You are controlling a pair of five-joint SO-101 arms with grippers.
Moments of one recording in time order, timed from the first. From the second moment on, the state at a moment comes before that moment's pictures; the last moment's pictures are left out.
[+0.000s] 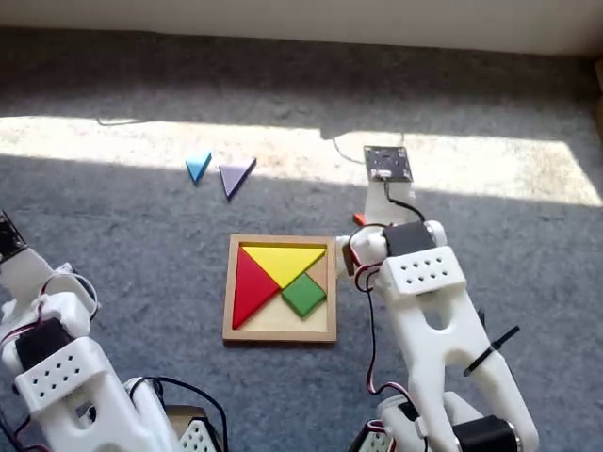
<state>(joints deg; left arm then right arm) -43.6 -61.2 71.3 48.0 6.2 -21.9 -26.0 38.7 65.5 -10.2</state>
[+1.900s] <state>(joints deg) -10.9 45.6 -36.6 69.1 -23.3 -11.5 -27.6 59.7 39.7 -10.2</state>
